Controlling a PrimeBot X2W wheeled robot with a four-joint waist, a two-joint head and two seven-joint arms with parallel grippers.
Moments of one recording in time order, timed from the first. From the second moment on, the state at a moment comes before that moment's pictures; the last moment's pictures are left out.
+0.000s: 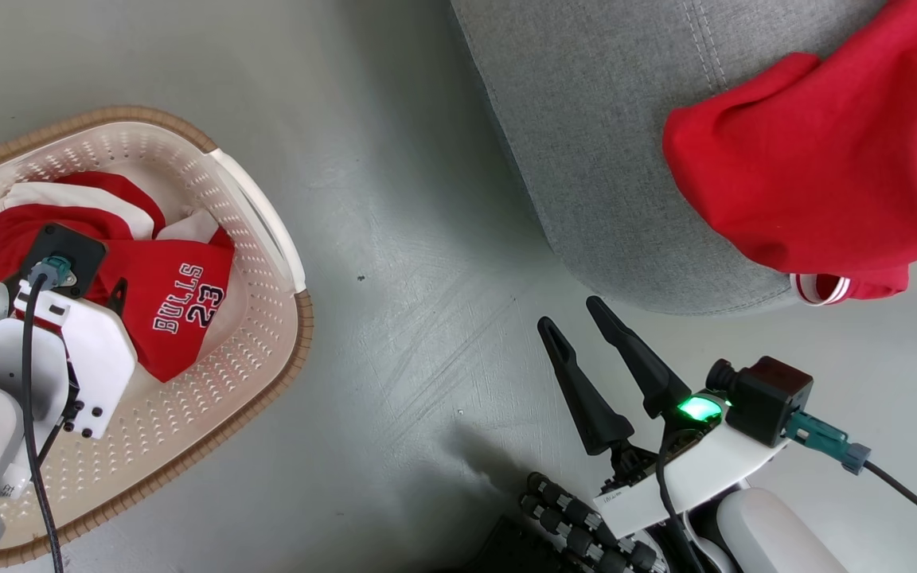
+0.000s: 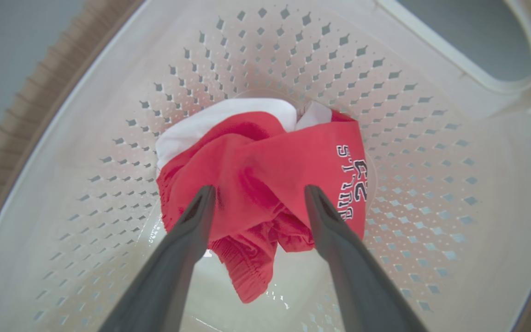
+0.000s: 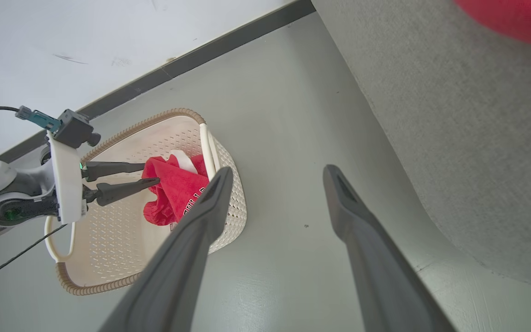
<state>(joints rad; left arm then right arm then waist) -0.57 0.66 -0.55 0.06 -0.39 0.14 0.53 -0.19 -0.04 0.38 -0.02 0.44 0.13 -0.25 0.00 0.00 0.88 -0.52</state>
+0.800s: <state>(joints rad) -0.58 0.64 -0.54 0.03 -0.41 0.11 0.48 -0.19 -0.03 0.38 -0.03 0.44 0.13 -0.25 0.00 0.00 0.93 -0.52</state>
